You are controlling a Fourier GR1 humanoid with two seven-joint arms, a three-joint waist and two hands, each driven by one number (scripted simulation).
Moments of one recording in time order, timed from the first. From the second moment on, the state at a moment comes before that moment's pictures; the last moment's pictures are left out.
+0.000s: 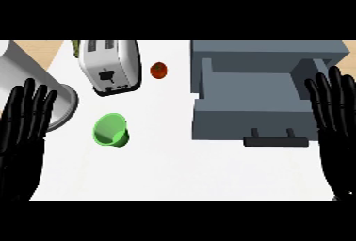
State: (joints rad) left arm 0.03 0.10 0.00 -2.10 -0.01 -0.02 0.00; right arm -0.06 -0.11 0.05 -2.10 0.02 0.00 0.00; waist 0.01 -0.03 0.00
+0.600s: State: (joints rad) left arm 0.04 0.10 -0.02 -2.02 0.30 -0.21 0.05; right arm 0.00 -0.14 0.03 -2.09 0.04 0.02 0.03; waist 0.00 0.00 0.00
